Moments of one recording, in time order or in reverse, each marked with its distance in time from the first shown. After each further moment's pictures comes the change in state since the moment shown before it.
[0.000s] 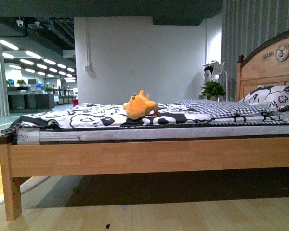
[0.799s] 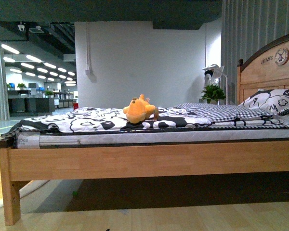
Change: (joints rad) left arm 0.000 0.000 0.000 0.000 0.000 0.000; right arm 0.000 0.000 0.000 0.000 0.000 0.000
